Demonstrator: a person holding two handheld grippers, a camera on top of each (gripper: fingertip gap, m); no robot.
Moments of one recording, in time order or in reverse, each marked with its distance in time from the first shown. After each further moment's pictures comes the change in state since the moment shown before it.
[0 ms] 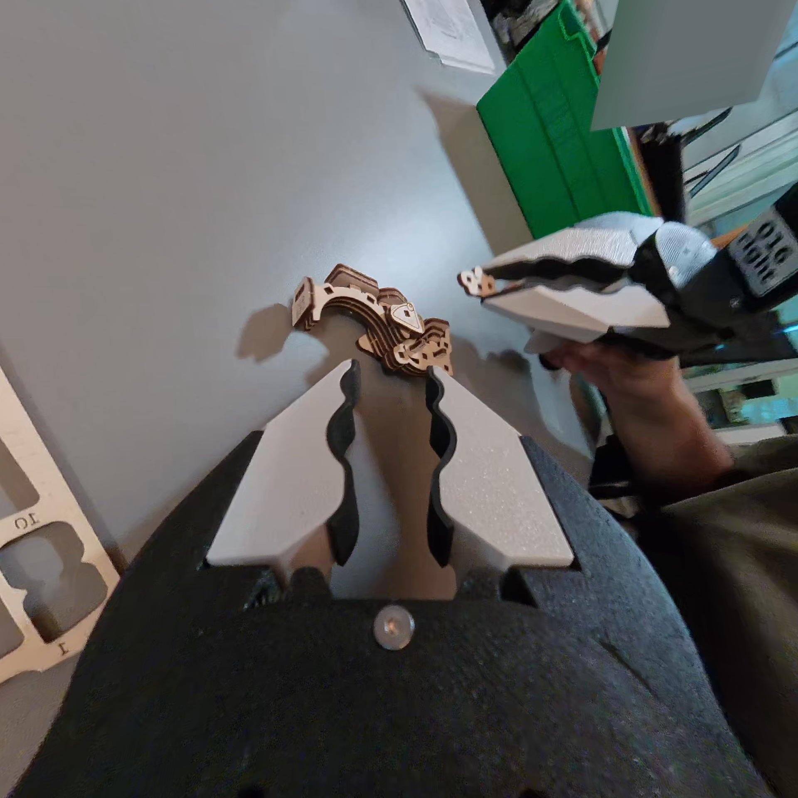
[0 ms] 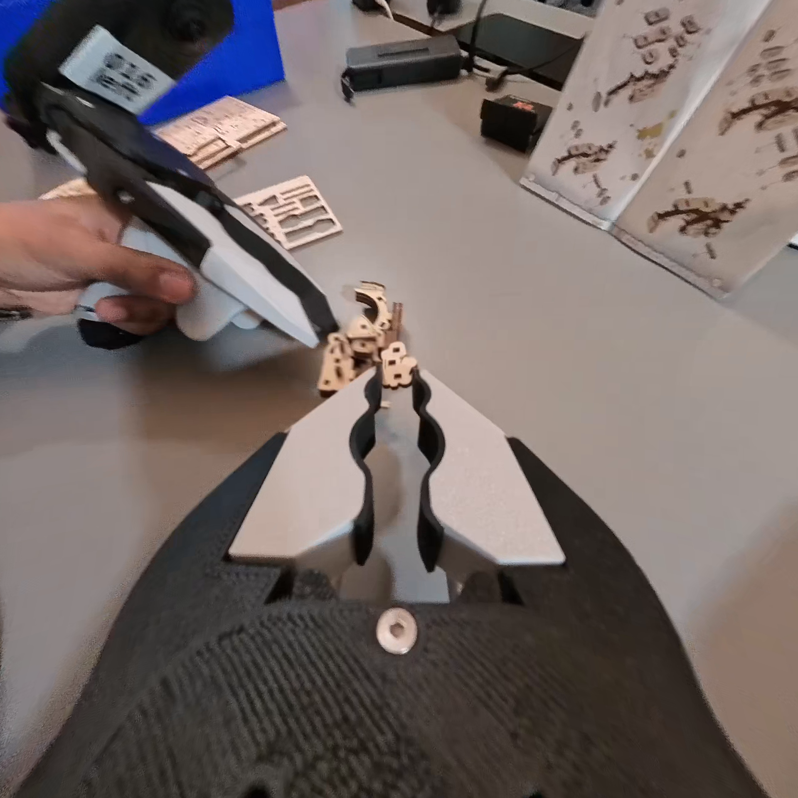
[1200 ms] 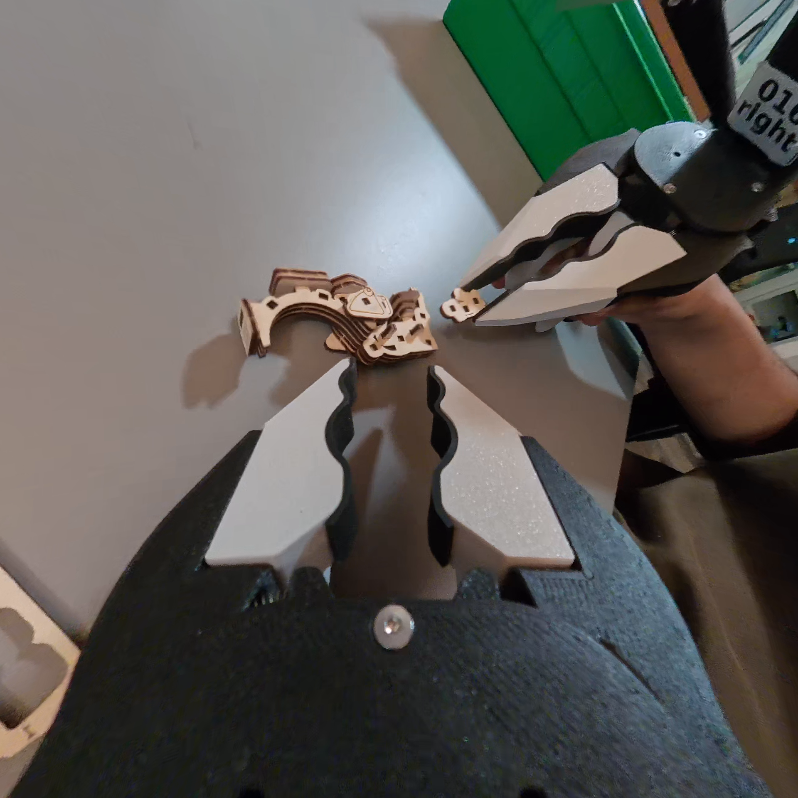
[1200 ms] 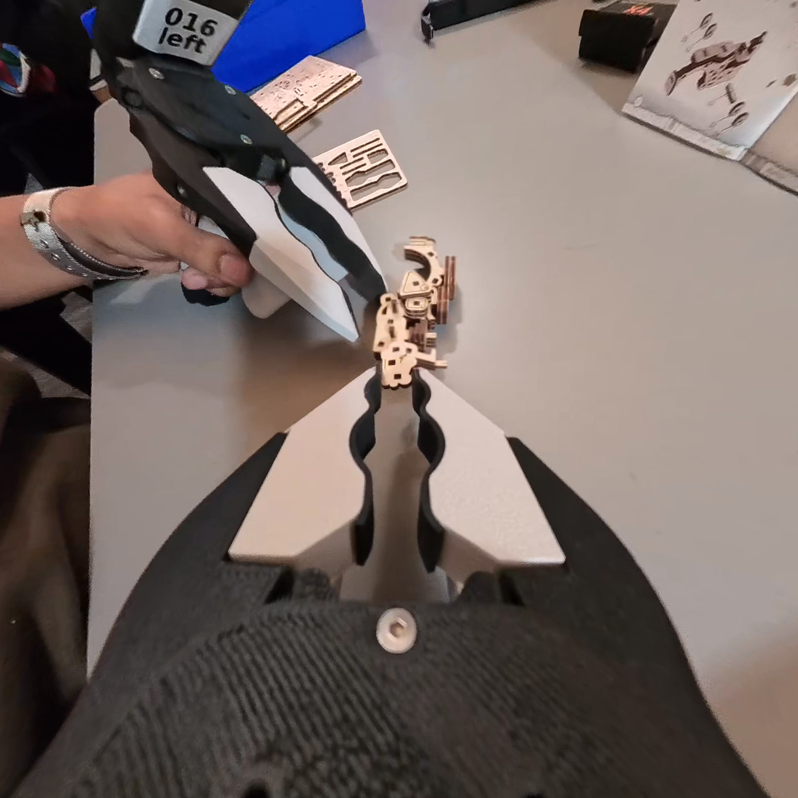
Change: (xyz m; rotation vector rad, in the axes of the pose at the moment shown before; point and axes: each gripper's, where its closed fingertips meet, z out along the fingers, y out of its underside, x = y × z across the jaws) left arm 0.012 0.013 0.012 -0.100 0.002 0.192; right arm -0.022 0.019 -0.006 -0.069 -0.223 0.065
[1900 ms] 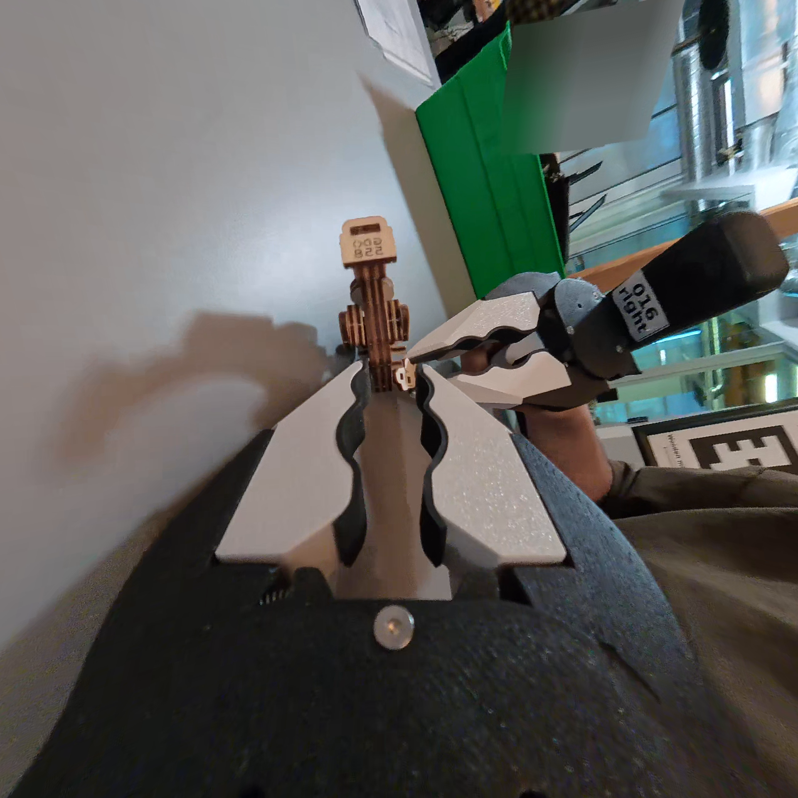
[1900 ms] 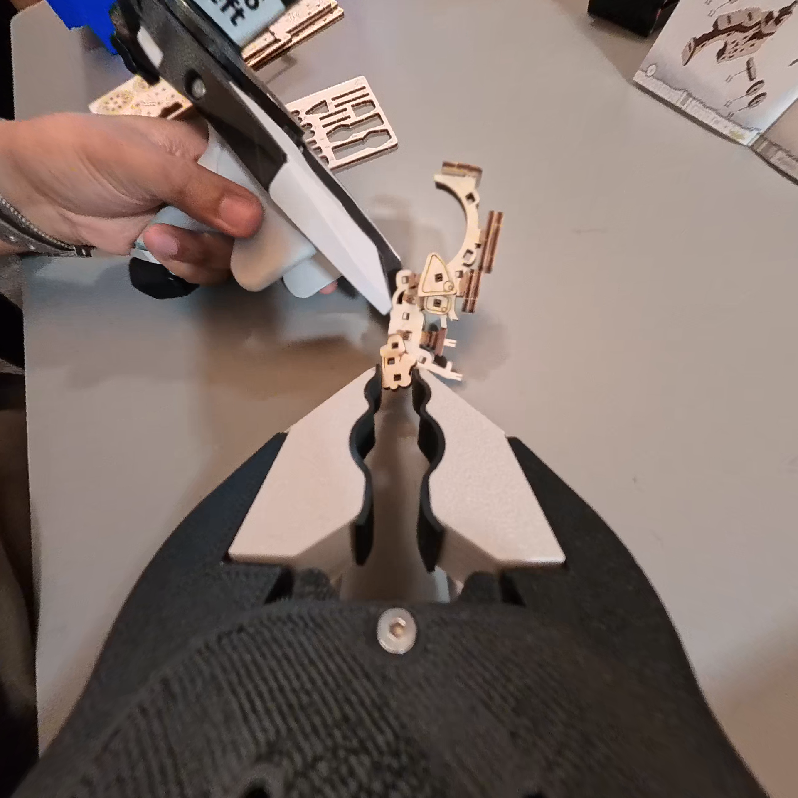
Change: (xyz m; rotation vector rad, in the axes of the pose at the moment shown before) left arm 0.008 -0.021 0.012 0.103 0.216 -0.356; right arm 0.003 0.011 0.012 -0.079 0.060 -0.062
